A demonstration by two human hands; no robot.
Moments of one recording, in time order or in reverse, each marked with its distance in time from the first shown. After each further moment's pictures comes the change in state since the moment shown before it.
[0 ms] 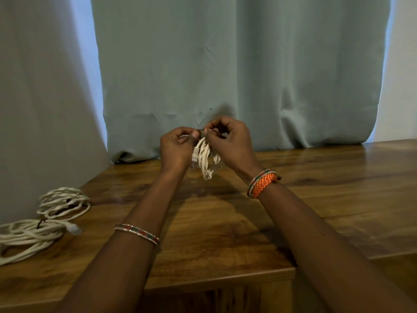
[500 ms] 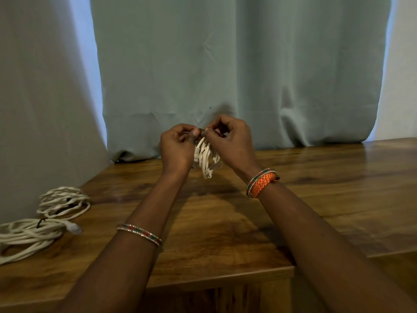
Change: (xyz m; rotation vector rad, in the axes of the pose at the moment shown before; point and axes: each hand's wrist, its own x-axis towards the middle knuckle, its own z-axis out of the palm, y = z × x) left_hand -0.006 0.005 0.003 0.030 0.034 0.103; right_hand -0.002 -0.002 0.000 -0.048 0.030 -0.027
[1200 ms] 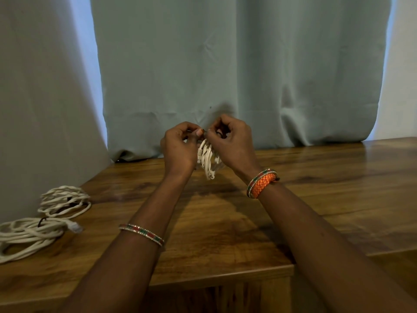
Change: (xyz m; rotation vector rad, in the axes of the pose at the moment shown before) left_hand -0.002 -0.001 0.000 0.213 0.013 0.151; right_hand -0.003 0.000 -0.001 -0.053 -0.004 -0.045
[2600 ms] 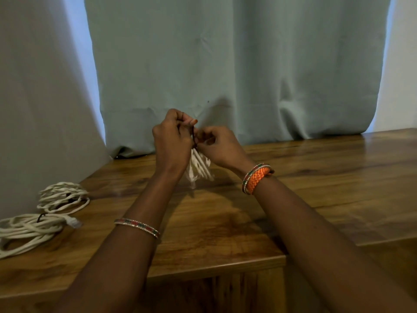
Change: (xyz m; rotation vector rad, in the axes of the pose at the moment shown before) left_hand 0.003 -0.003 -0.007 0.124 0.050 0.219; right_hand -0.002 0.011 0.011 -0.137 -0.299 0.158
